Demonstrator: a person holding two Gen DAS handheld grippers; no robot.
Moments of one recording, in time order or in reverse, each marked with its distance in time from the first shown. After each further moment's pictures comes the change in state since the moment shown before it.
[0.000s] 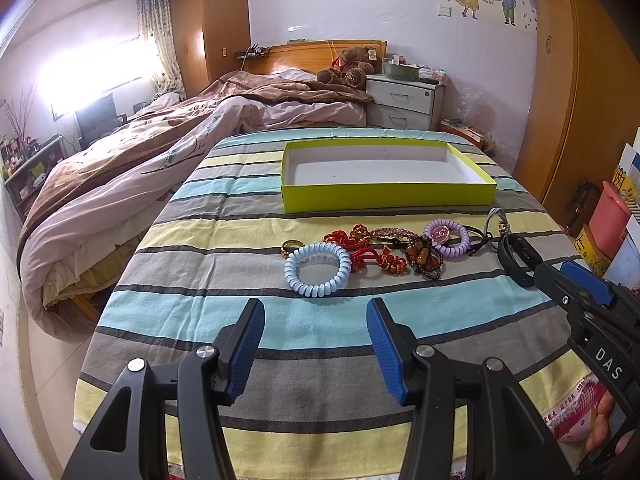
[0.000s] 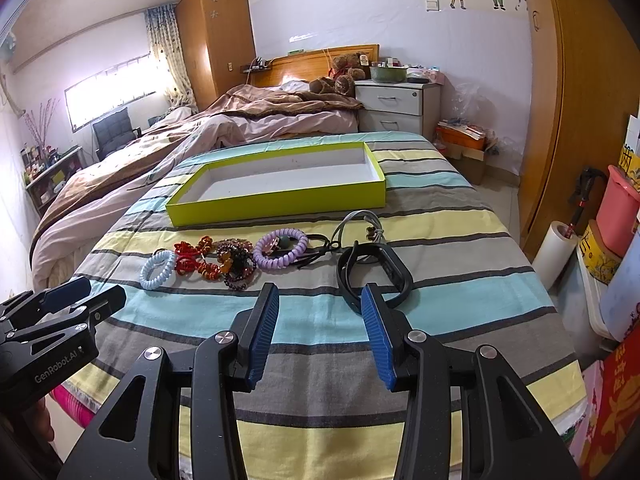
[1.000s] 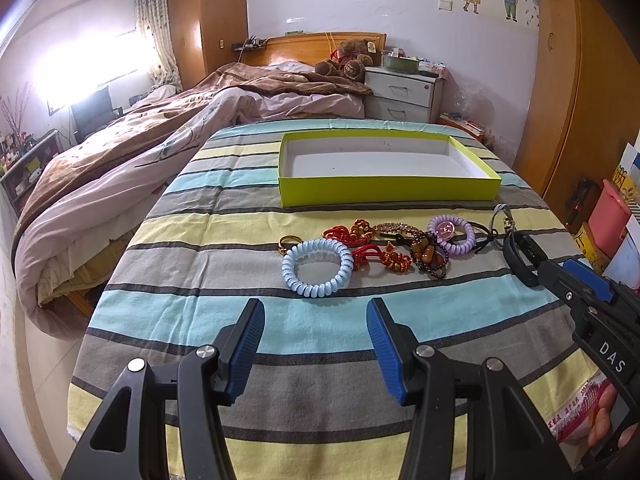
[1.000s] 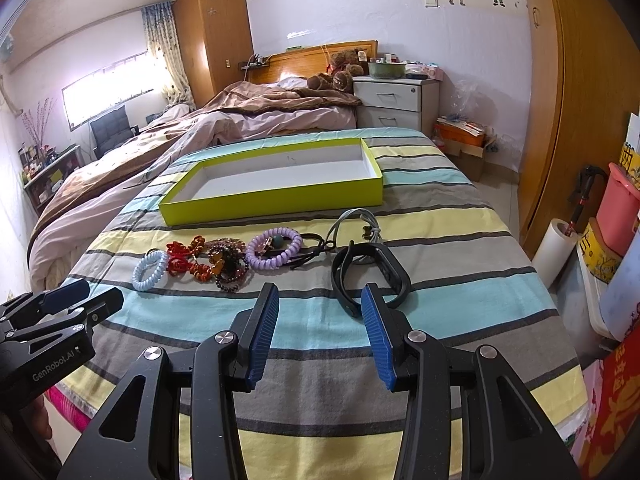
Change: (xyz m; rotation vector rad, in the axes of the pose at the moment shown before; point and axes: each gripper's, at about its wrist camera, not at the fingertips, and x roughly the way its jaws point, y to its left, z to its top) left arm 0.014 0.002 0.005 -0.003 0.034 -0.013; right arm 0.009 -0.008 0.003 0.008 0.017 -0.004
